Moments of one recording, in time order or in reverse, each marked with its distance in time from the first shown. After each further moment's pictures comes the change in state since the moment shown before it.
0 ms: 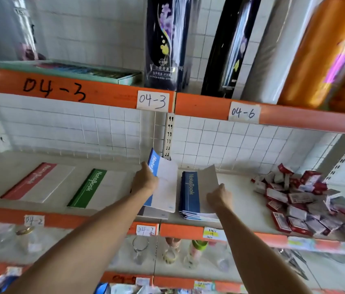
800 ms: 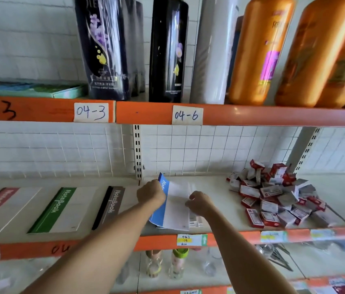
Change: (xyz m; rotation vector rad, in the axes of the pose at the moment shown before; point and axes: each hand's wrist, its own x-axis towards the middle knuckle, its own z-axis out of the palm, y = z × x) left_hand -0.018 0.074 0.083 0.467 -0.105 0.172; right_hand 0.030 0.031 -0.030 -0.151 -0.255 -0.220
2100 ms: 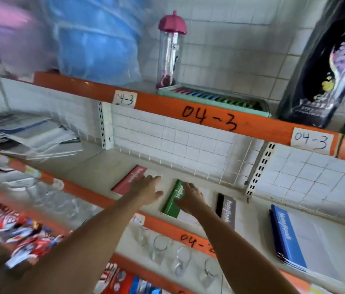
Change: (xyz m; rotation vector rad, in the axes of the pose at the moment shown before) left_hand -0.004 -0.397 -0.123 0.175 0.043 0.039; right_hand -0.058 -0.326 0.214 -0.266 -0.152 -0.540
